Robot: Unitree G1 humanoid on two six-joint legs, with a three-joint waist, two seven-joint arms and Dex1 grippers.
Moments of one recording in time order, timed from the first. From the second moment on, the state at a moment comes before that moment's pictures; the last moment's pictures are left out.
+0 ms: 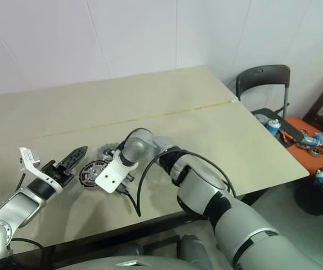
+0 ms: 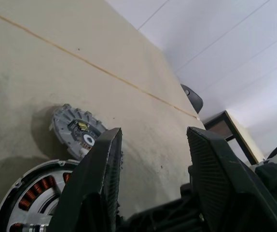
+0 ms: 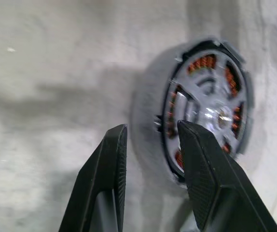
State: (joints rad) left arm 0.16 0.40 0.48 -0.36 -1.38 0.79 -0.09; right arm -1.13 0.08 0.77 1.08 -0.51 -0.68 1.00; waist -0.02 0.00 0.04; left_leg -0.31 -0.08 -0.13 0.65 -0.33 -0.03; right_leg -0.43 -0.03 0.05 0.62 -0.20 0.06
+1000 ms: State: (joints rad) left arm 0.09 0.39 0.42 -0.25 -1.30 0.77 -0.15; right arm -1.09 -0.10 0.72 0.85 -0.42 -0.53 1.33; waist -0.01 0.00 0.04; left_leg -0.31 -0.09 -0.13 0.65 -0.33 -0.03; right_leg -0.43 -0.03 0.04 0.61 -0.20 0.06
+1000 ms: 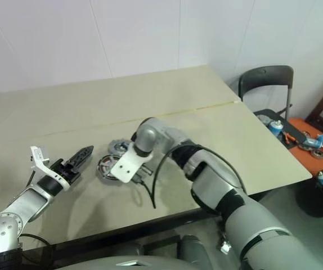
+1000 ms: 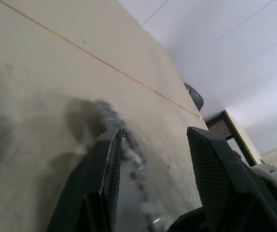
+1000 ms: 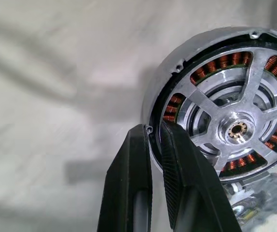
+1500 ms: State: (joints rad) left arm -0.01 0.39 0.39 -0.15 -1.23 0.80 -0.21; right arm -1.06 -0.29 0.72 0.68 -0.40 -0.47 1.46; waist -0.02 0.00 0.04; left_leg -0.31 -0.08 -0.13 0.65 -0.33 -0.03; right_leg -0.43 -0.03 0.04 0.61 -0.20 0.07
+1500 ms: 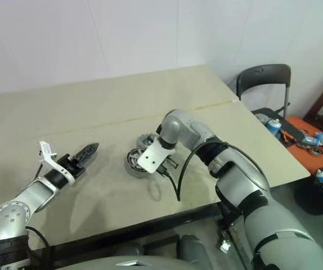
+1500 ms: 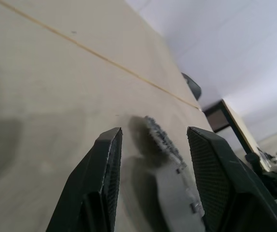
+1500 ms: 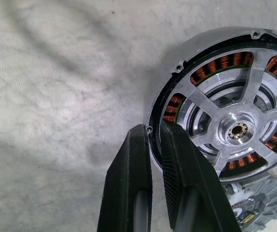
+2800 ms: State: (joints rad) left arm -0.05 0.43 0.42 -0.13 -1.21 0.88 -0.25; right arm -0.94 -0.41 0.46 0.35 -0.05 0.17 1.44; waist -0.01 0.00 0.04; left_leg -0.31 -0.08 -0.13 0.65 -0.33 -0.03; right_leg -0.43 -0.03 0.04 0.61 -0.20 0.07
